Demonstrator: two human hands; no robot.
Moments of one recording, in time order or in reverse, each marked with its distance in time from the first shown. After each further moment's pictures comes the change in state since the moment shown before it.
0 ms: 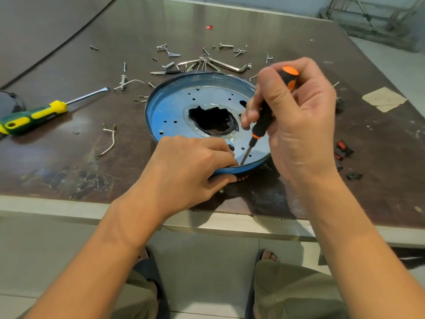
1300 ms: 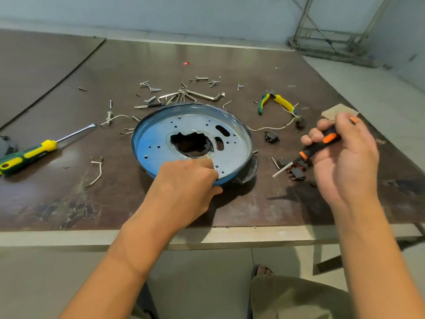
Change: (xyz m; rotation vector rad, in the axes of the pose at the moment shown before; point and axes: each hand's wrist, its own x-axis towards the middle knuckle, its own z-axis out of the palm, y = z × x) left_hand 0.028 0.033 -0.006 0.312 -0.237 -0.143; right_hand -0.015 -0.029 -0.120 0.275 0.415 0.097
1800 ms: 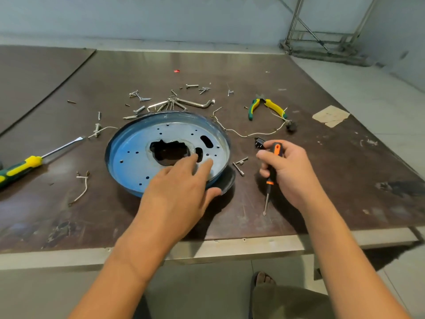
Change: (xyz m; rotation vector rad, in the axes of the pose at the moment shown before) left_hand 0.015 0.013 0.008 -0.070 -0.005 -0.143; right_hand 0.022 0.055 -0.017 -0.524 -0.046 0.272
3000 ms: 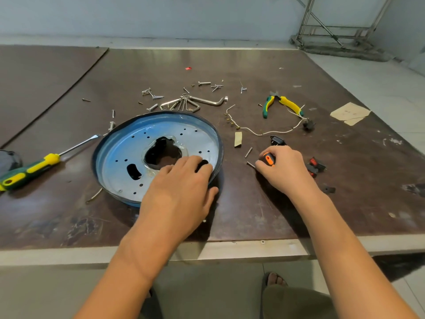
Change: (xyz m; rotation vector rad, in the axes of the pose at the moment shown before) left_hand -0.006 -0.023 0.001 -0.035 -0.057 -0.045; right_hand 0.013 0.006 0.031 -1.089 -0.022 -0.096
